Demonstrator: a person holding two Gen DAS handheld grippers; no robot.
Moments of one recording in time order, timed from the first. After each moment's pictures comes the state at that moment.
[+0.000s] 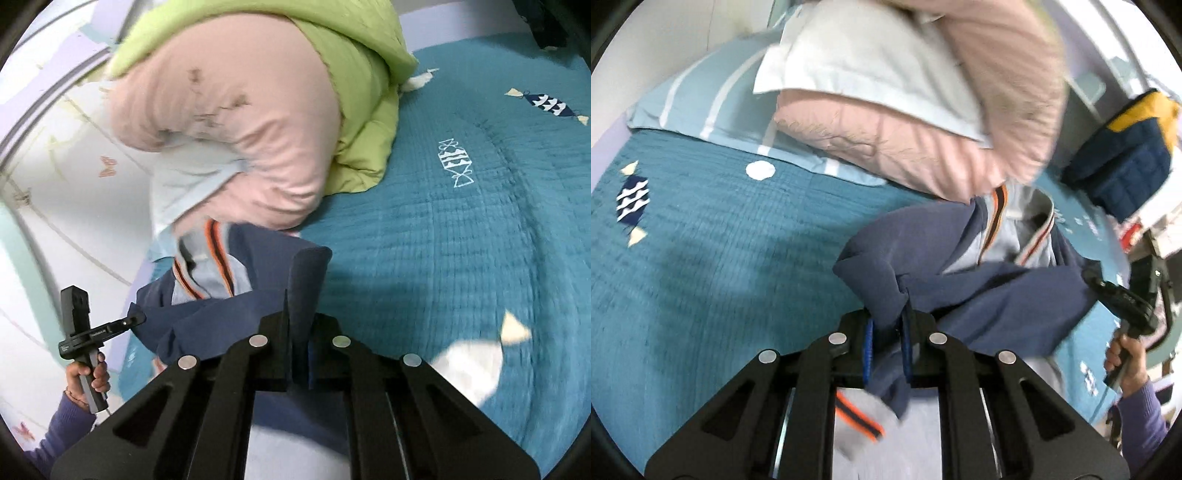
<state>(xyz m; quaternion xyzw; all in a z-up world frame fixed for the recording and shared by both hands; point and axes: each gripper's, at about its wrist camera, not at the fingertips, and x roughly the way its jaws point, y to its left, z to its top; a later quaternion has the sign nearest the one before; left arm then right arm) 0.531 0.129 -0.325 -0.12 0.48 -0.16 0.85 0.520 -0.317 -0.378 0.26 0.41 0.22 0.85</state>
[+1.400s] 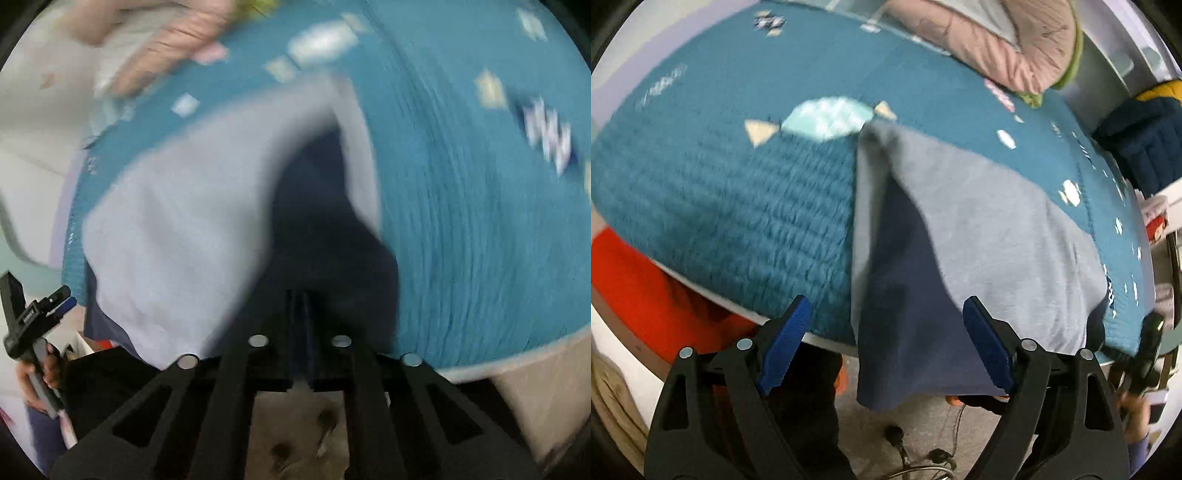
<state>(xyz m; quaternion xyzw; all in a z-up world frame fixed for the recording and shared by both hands) 0.270 0.160 -0.391 -0.16 0.57 -0.06 0.80 0.219 -0.269 -0.473 0.25 0.61 0.06 0.75</state>
